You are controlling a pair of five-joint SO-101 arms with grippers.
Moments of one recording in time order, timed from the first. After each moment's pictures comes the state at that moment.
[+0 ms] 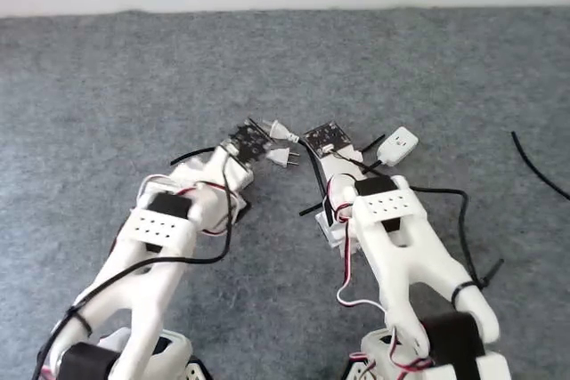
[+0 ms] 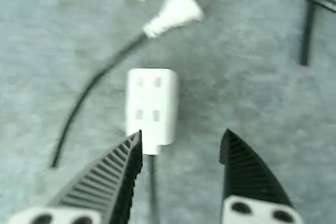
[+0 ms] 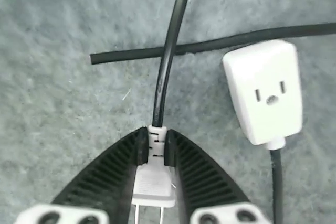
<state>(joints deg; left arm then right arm) 8.6 -22.9 54.8 39.2 -25.7 -15.7 -12.5 46.3 54.5 13.2</state>
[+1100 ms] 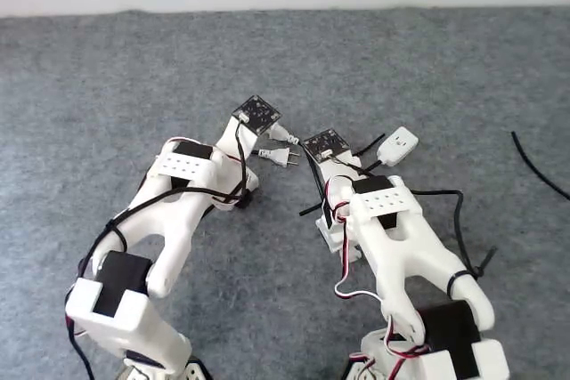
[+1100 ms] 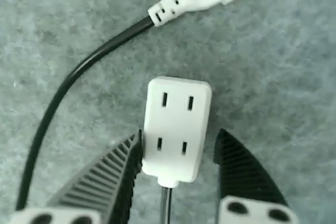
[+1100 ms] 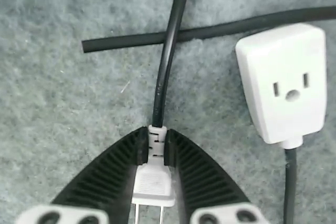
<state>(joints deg) 8.6 9.4 28.2 50.8 -20.5 -15.6 -9.4 46.3 54.5 13.1</state>
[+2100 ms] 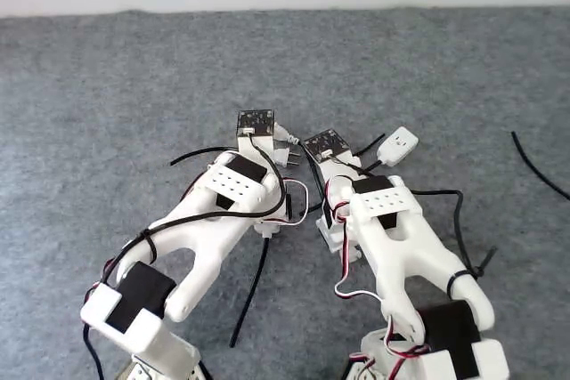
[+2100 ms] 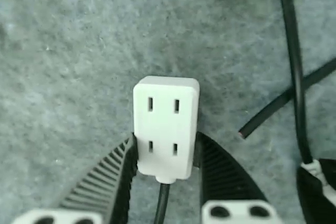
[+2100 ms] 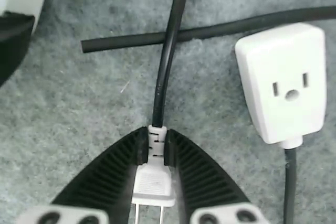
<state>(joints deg) 24.5 8.7 28.4 60.7 34.9 -15.6 -9.4 46.3 54.5 13.1</state>
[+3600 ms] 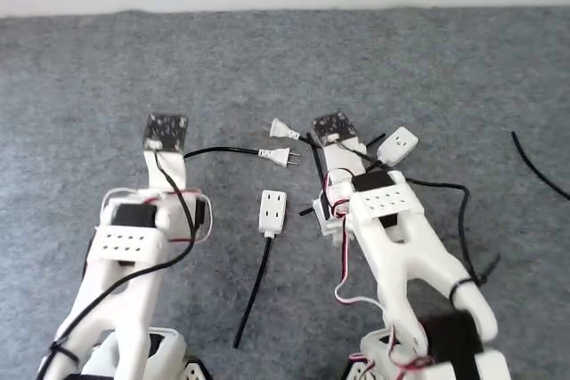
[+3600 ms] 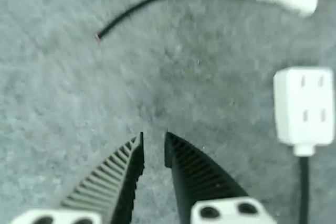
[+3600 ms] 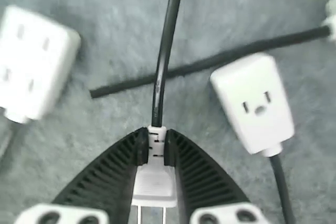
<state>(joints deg) -0.6 -31.4 61.1 50.8 4.1 -17.1 -14.9 44.0 52.6 3.5</state>
